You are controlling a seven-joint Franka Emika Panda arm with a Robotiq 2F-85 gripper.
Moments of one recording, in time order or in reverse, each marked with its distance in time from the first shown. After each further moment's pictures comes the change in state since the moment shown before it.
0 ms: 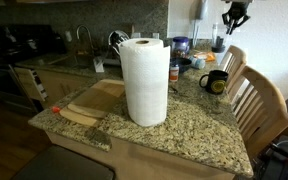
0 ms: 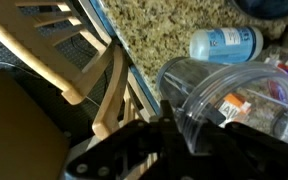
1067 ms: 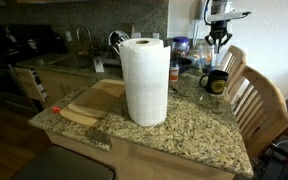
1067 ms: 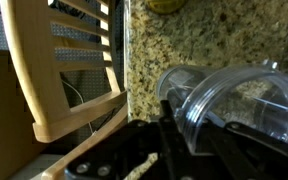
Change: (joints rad) arm 0.046 0.190 0.082 0.115 0.013 -0.248 -0.356
